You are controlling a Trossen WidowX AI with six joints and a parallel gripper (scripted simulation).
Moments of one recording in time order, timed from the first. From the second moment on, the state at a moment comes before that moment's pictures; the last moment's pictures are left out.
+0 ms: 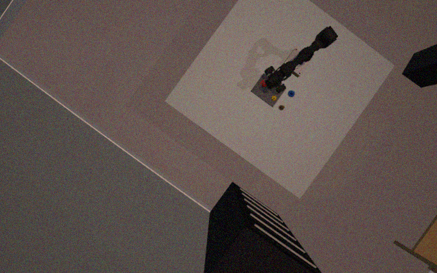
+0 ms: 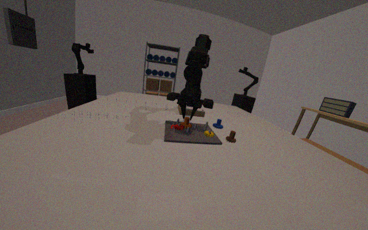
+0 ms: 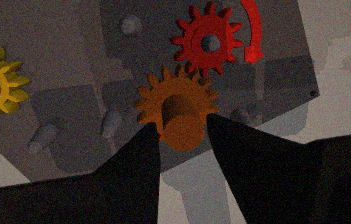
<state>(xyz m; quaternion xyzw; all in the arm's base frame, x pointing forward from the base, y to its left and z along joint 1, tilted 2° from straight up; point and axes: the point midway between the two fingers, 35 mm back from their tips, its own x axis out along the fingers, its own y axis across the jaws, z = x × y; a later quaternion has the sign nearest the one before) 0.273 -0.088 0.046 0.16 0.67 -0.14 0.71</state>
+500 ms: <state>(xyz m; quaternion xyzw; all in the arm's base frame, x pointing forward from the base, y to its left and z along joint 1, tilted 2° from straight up) 0.278 -0.080 0.087 0.11 0.68 -0.10 0.72</state>
